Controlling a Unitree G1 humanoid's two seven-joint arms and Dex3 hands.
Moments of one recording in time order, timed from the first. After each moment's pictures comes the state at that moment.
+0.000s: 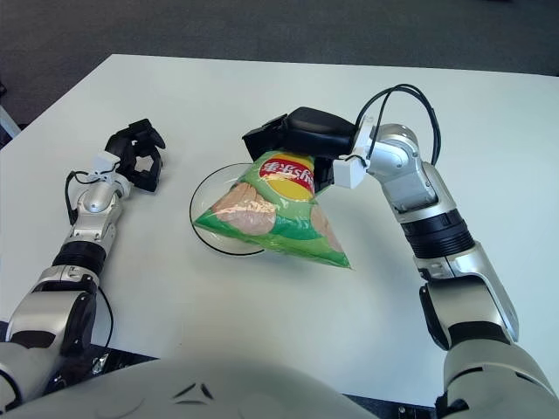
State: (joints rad) left arm -0.48 0.25 0.10 0.81 0.01 -0.57 -0.11; right arm -0.62 -0.62 0.25 0.00 -0.14 -0.56 0.71
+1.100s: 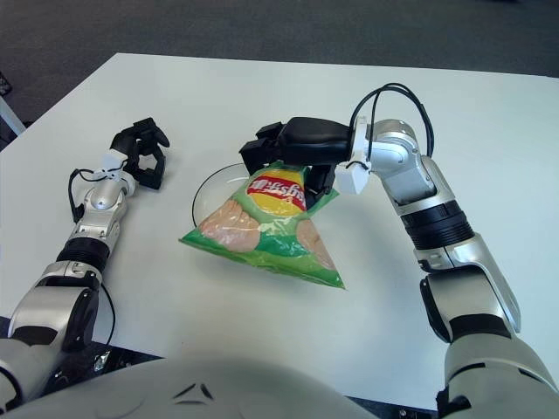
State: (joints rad) left arm -0.50 0.24 0.06 0.83 0.07 -0.56 -0.02; right arm -0.69 -0.62 0.29 0.13 -0.10 -0.74 0.84
